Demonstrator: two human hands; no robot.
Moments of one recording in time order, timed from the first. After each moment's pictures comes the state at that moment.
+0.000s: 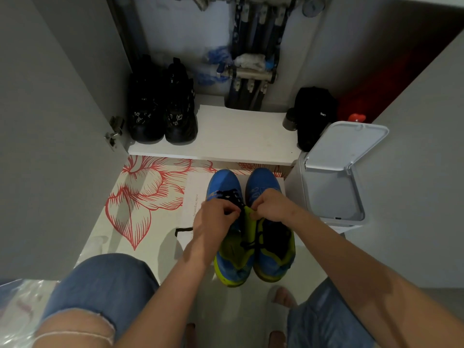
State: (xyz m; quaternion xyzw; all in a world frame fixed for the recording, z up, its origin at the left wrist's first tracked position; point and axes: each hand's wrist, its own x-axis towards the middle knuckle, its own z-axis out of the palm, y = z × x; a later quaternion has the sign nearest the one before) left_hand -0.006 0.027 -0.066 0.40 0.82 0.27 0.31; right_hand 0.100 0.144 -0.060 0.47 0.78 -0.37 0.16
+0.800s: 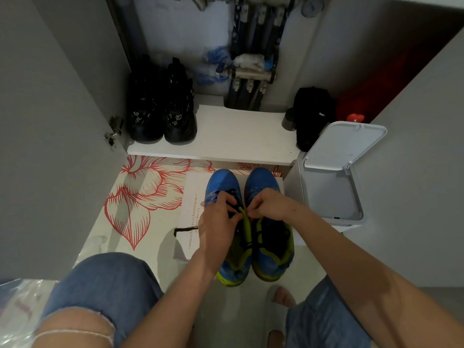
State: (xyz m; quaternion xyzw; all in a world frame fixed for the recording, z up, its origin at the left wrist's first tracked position) left_hand 0.014 0.024 -0.079 0.39 0.84 0.32 0.22; right_hand 0.104 0.146 -0.050 0.44 0.77 -0.43 0.16
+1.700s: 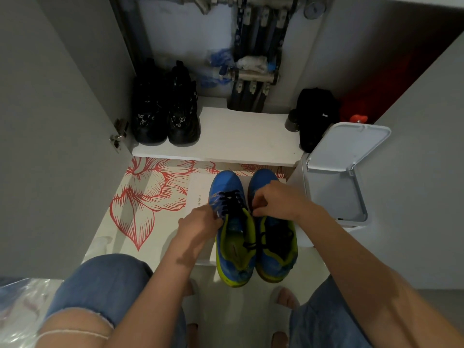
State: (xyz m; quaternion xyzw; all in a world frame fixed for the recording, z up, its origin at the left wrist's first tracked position) left_hand -0.035 0.016 -0.071 0.38 0.85 0.07 0.35; right_hand 0.109 0.153 -0.036 0.30 0.91 -0.21 0.17
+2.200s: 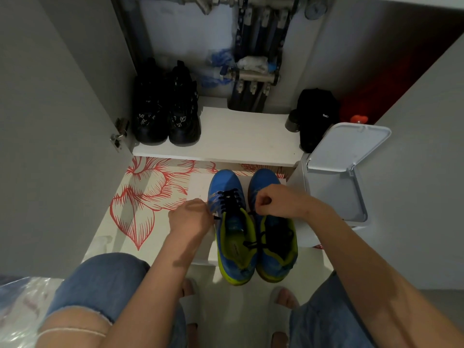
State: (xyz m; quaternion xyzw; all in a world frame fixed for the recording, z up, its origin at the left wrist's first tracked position) left_hand -0.045 0.010 -0.059 0.35 0.88 0.10 0.30; right_hand 0.113 0.152 -0.025 0.31 0.87 -0.34 0.18
